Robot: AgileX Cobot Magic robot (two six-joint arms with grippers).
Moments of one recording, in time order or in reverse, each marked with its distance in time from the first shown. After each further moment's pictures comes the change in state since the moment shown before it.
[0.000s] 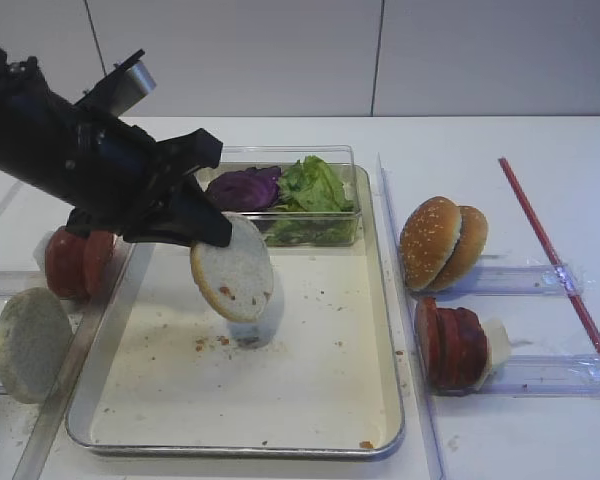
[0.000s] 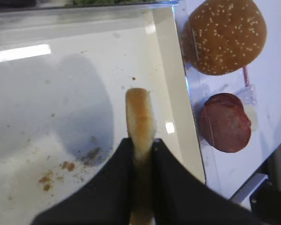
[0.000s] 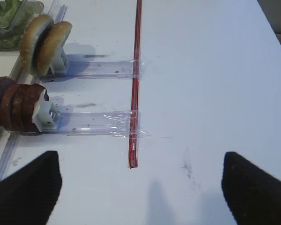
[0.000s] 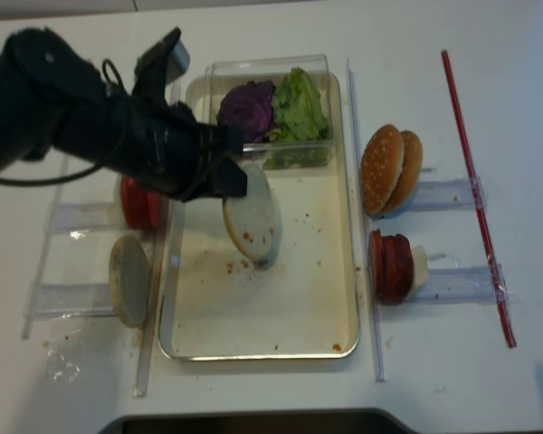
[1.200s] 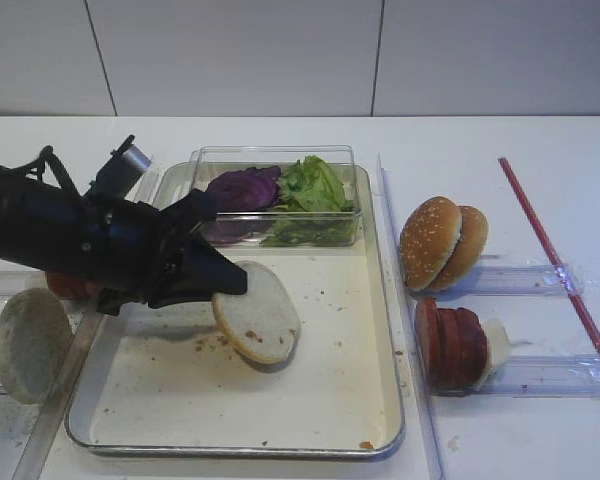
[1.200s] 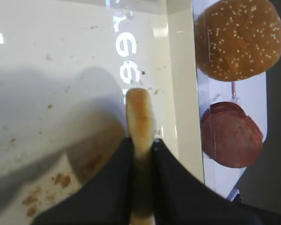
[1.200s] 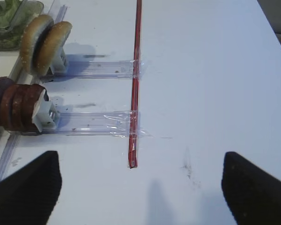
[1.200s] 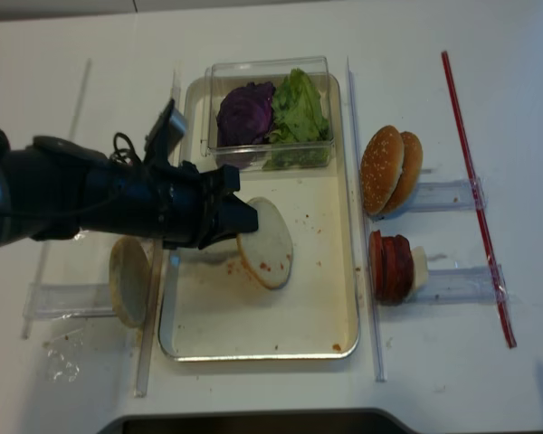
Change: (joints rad) left arm 0.036 0.121 0.217 -0.503 -0.021 0.423; right arm 0.000 0.000 0.000 0.000 0.000 0.000
